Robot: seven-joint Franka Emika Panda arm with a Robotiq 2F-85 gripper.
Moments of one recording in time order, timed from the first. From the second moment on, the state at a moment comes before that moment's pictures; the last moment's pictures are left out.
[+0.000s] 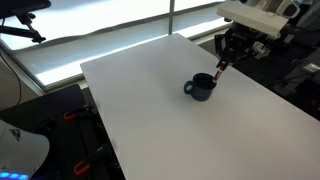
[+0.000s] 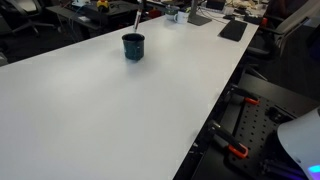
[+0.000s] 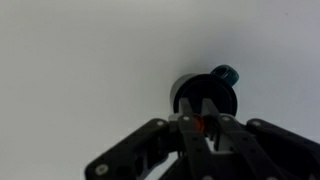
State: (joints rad) arm -0.22 0.65 0.00 -1.36 -0.02 1.83 -0.42
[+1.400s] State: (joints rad) arm -0.24 0.42 -0.06 -1.94 -0.01 2.21 -0.39
